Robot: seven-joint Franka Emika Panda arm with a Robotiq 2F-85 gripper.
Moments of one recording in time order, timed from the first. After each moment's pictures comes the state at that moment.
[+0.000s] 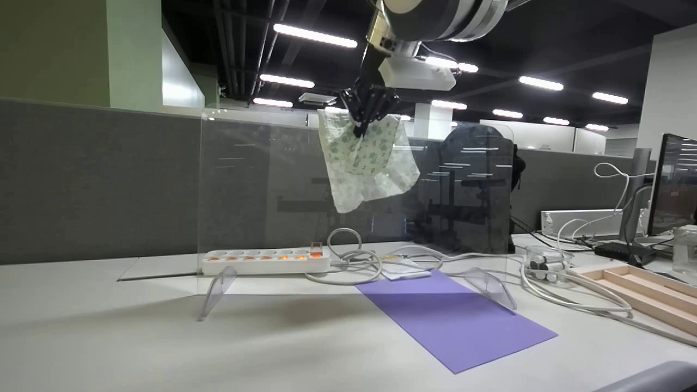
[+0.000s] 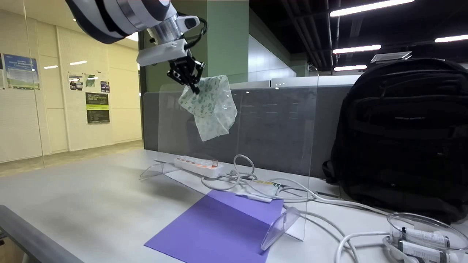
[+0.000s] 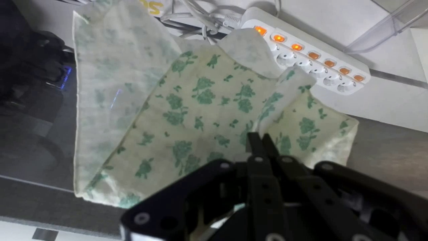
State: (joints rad) arm -0.10 -0.13 0.19 -2.46 -0.31 3.04 0.20
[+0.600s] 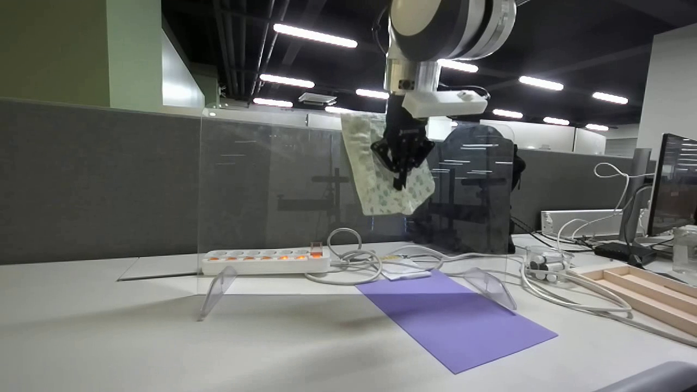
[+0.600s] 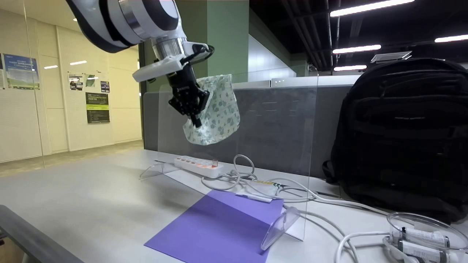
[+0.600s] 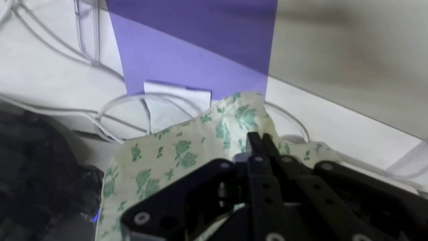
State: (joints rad) arm -0.12 -0.09 0.17 -2.48 -0.31 2.69 0.25
